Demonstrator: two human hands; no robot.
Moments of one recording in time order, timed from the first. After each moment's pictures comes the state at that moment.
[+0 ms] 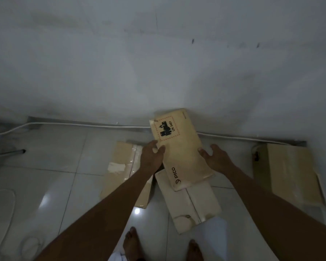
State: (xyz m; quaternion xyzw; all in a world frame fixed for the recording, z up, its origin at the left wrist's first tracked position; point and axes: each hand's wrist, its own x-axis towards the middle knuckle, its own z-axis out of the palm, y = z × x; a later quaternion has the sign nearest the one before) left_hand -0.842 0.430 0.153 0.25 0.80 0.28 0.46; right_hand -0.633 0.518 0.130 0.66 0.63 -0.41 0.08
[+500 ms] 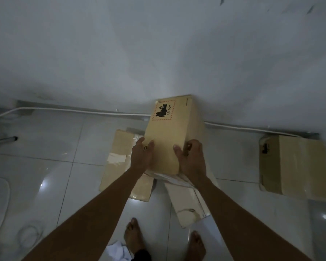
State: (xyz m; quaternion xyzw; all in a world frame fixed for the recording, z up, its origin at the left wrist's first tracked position) left_hand -0.884 0.407 0.094 0.20 0.81 0.28 0.48; right_hand -0.727 0.450 0.082 0.67 0.61 -0.41 -0.12
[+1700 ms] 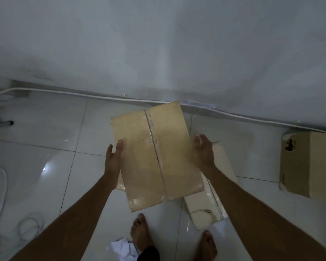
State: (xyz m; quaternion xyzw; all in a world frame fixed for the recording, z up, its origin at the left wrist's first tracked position) left_hand -0.990 0.324 -0.018 -0.03 0.76 0.42 0.50; right_hand -0.759 0.457 -0.007 0.71 0.54 -0.45 -0.08
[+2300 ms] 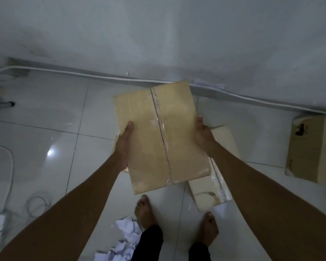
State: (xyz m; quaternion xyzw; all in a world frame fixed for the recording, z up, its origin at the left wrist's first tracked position) left_hand -0.980 0.323 -0.025 -0.08 0.63 0.46 0.62; right_hand -0.773 0.461 -0.025 0.70 0.44 -0.56 -0.01
